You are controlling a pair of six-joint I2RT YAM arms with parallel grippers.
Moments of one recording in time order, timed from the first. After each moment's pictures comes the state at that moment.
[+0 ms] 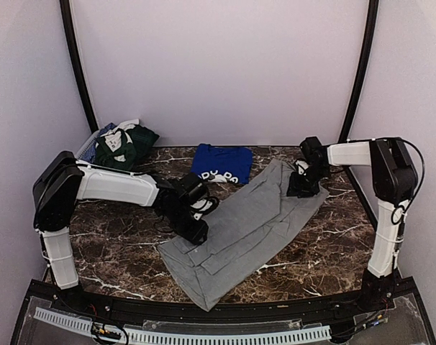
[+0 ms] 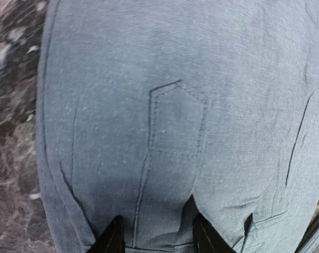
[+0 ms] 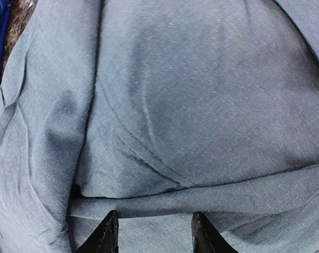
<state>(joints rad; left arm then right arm) -0.85 1.90 1.24 -0.60 0.14 -0.24 0.26 2.01 1.38 -0.61 -0.18 0.29</state>
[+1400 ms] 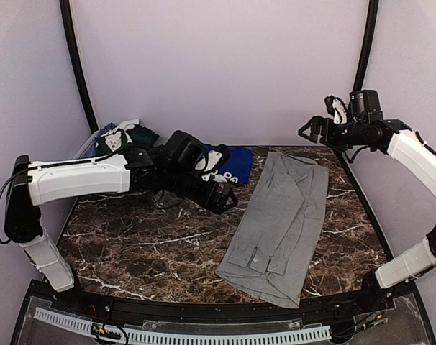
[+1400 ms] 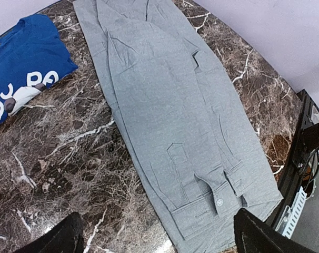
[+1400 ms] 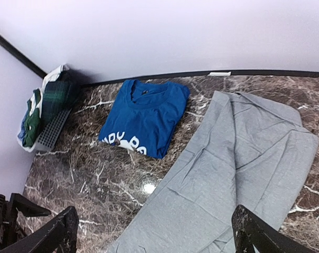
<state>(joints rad) -0.94 1.70 1.39 -0.46 0.08 -0.26 0.25 1.39 1.37 -0.57 -0.34 0.28</state>
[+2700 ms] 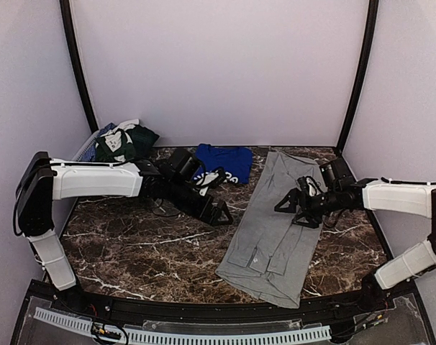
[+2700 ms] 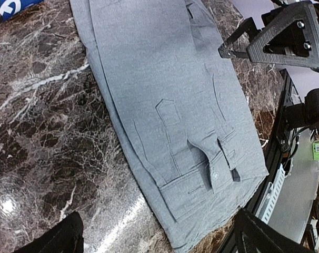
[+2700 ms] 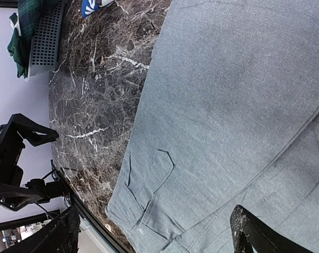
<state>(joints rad) -0.85 1.77 1.28 -0.40 0.38 -0.31 0.39 1.34 0.72 -0.29 -0.59 0.64</state>
